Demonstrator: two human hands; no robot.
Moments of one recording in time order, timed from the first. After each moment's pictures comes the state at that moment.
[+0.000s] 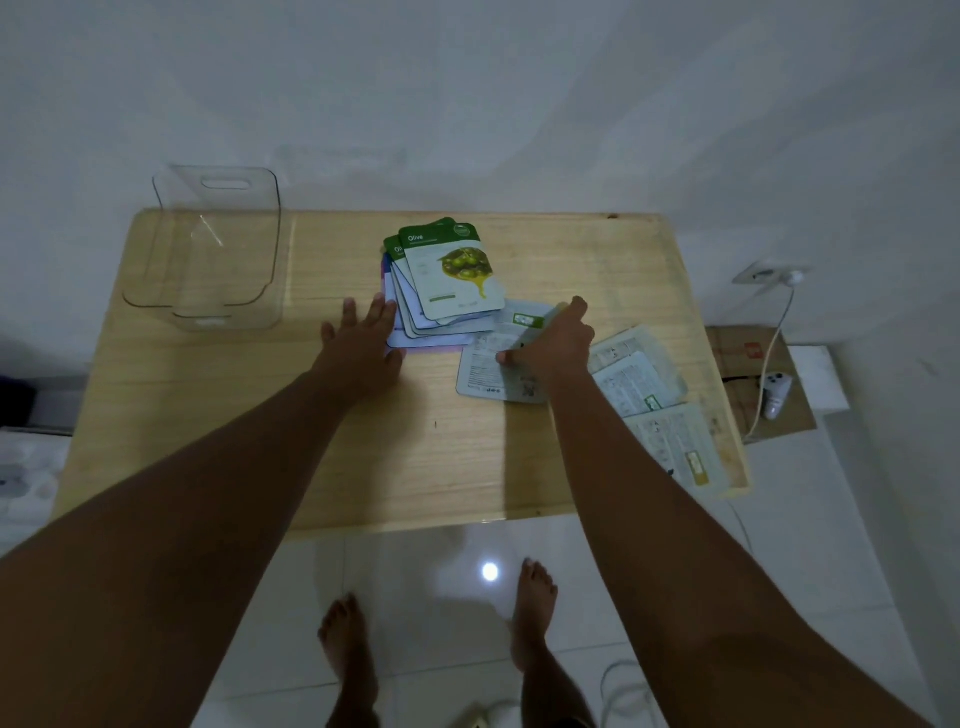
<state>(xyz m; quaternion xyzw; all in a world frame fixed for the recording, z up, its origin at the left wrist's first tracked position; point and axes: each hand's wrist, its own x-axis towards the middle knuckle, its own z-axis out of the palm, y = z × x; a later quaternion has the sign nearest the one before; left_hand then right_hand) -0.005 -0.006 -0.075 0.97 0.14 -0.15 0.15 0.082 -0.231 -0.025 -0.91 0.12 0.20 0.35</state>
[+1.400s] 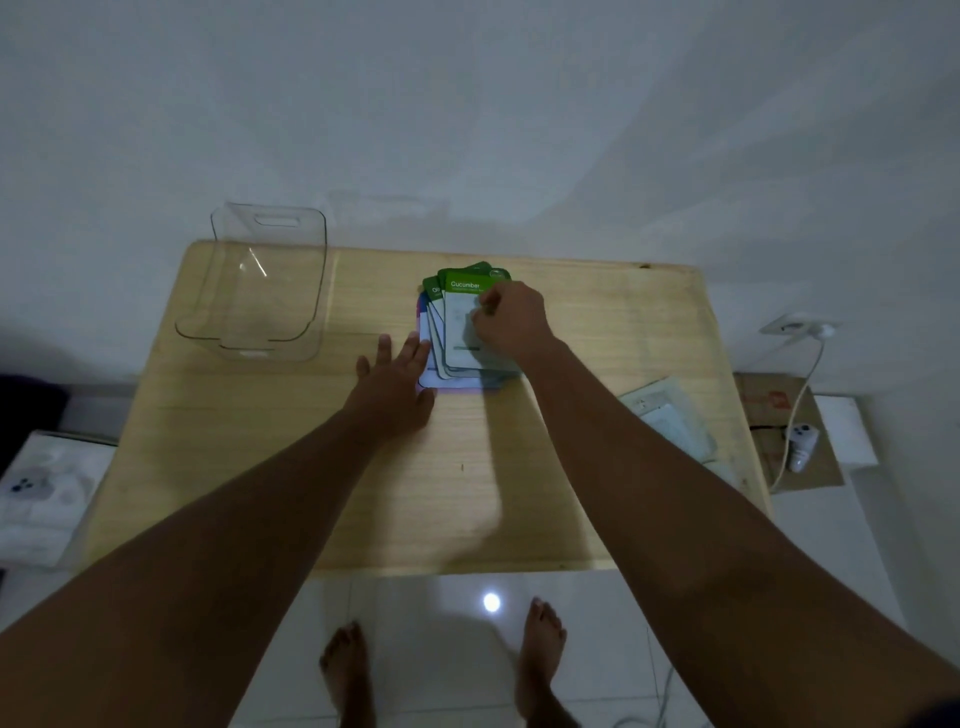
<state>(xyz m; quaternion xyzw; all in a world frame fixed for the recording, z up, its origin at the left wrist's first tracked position) -0.004 -0.003 -0.076 0.96 0.13 -0.16 0.17 0.134 -0.133 -0.017 -0.93 -0.17 0.15 0.29</state>
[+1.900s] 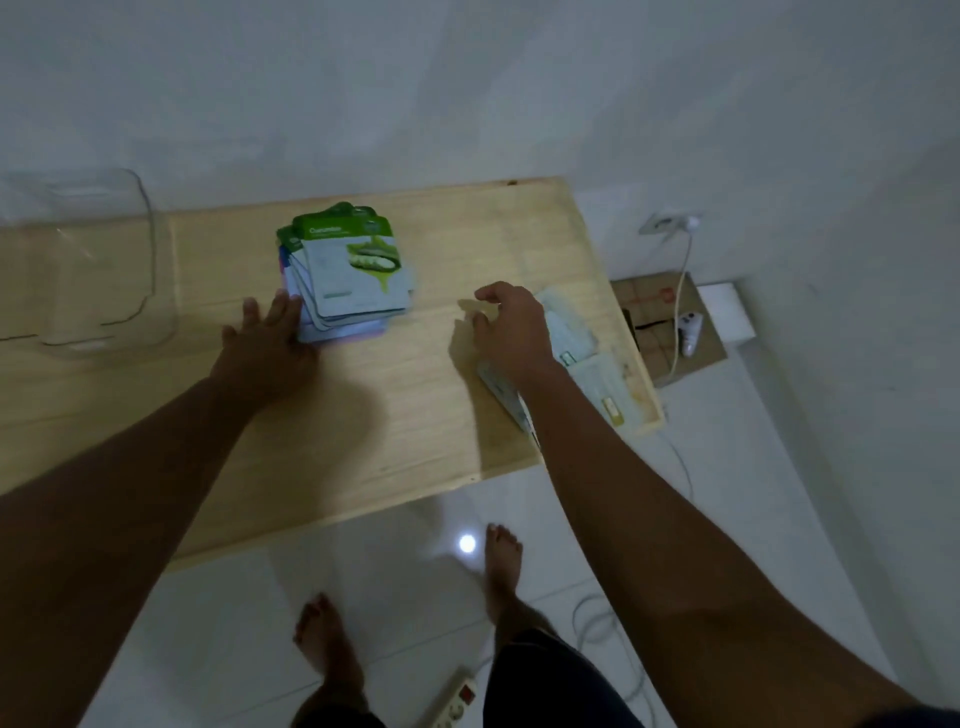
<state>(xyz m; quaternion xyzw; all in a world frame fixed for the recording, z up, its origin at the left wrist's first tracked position) -0.003 0.002 -0.078 0.97 0.13 -0.16 0.14 0.066 -0.291 -0.021 -0.94 -0.03 0.09 0.33</state>
